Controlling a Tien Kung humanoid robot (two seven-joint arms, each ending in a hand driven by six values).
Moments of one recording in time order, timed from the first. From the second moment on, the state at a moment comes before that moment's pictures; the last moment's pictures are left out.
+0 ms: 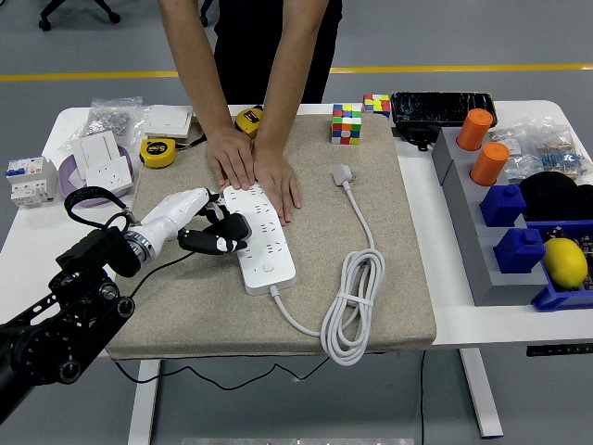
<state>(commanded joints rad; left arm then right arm) -0.38 0.21 -1.03 -1.16 1.99 -0.03 0.05 0.08 -0.10 1.42 0.18 -1.42 0.00 -0.08</state>
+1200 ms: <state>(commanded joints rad) -0.39 0.22 -1.01 -1.15 2.02 -0.06 0.05 0.08 -0.11 1.42 0.18 -1.43 0.01 -0.08</state>
